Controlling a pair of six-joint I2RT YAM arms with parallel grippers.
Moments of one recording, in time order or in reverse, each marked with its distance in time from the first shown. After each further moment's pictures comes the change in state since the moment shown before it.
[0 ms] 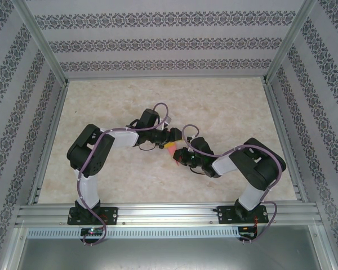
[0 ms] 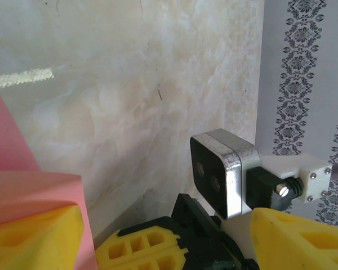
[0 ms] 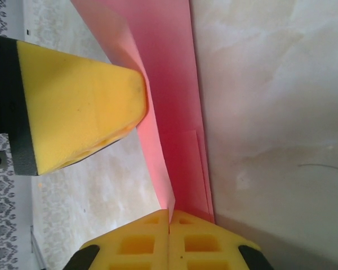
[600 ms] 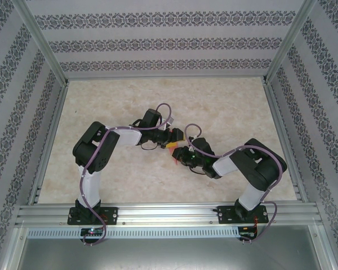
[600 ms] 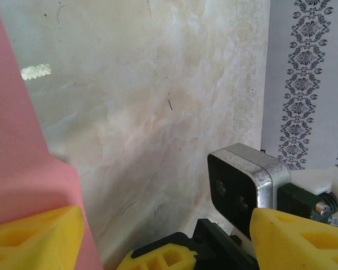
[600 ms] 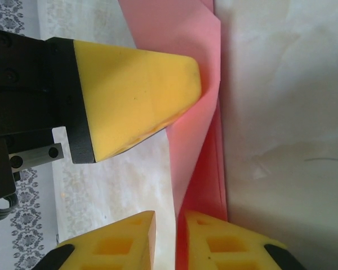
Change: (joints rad) left arm -0.001 0.072 0.045 0.008 0.018 0.035; right arm -0.003 -0.023 -0.018 0.021 0.015 0.087
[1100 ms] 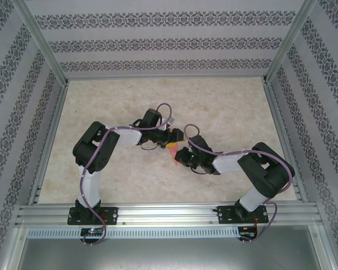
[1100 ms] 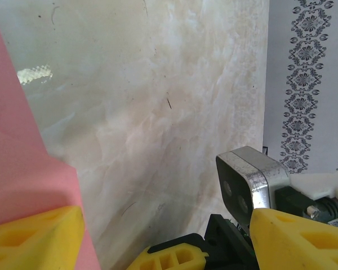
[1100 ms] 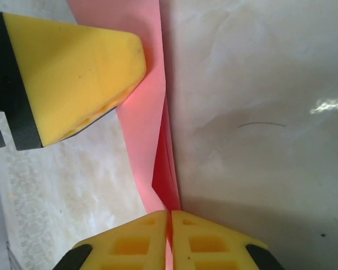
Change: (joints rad) left arm 0.000 0.002 0.002 -0.005 0.003 0.023; right arm 0.026 -0.084 0.091 -0.372 0.066 -0.080
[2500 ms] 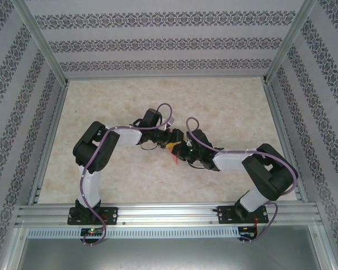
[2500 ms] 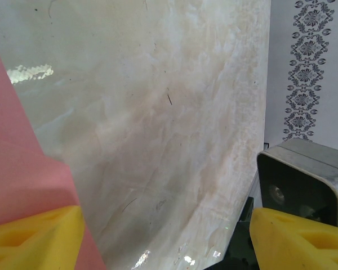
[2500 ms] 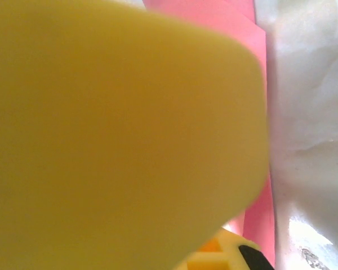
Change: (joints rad) left arm 0.000 0.003 0.010 -0.026 0.008 0.018; right arm -0.019 -0.037 0.058 0.011 -0.077 0.060
